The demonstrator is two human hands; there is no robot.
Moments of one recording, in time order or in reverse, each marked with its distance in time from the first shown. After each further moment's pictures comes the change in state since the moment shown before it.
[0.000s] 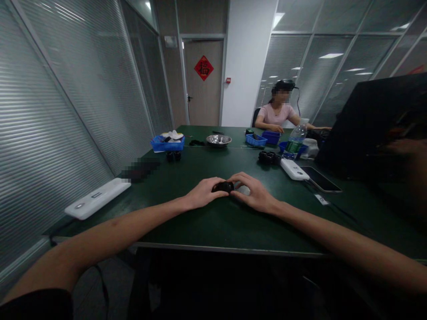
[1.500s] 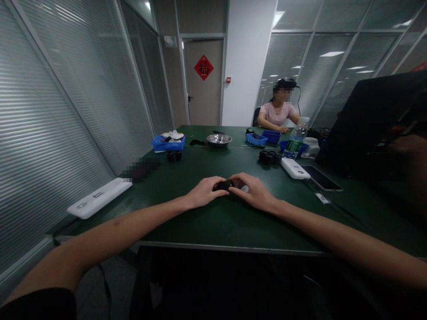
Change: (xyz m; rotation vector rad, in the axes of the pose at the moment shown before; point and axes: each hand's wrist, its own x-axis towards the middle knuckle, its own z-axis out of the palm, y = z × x) left_hand 0.000 -0.002 0.001 0.021 -0.003 -0.008; right_hand 0.002 0.001 0.002 -0.085 0.022 0.089
